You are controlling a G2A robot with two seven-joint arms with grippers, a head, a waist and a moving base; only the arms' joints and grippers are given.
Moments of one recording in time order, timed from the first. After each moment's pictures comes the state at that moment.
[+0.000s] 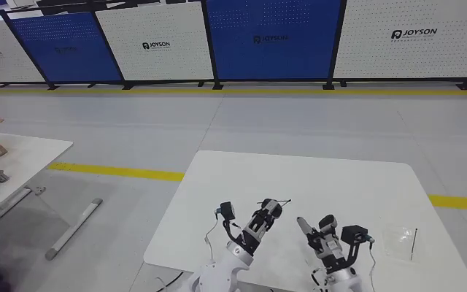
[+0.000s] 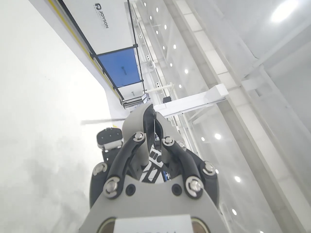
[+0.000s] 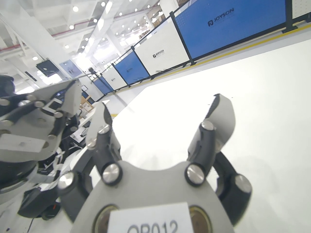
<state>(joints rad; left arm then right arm) 1.60 -1.30 -1.03 -1.78 -0.13 -0.22 0.12 -1.67 -1.32 1.21 -1.66 -0.84 -0.25 -0.21</state>
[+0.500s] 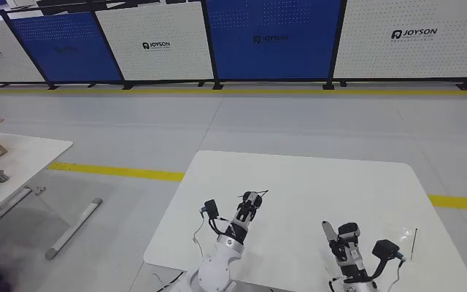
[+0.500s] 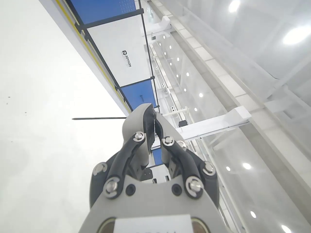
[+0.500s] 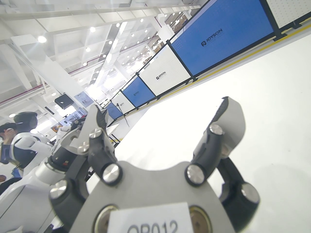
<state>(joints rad) 1.58 -1.31 -1.07 -1.73 -0.06 -0.16 0.28 -1.74 -1.31 1.29 -1.69 -0.74 -0.33 -0.31</state>
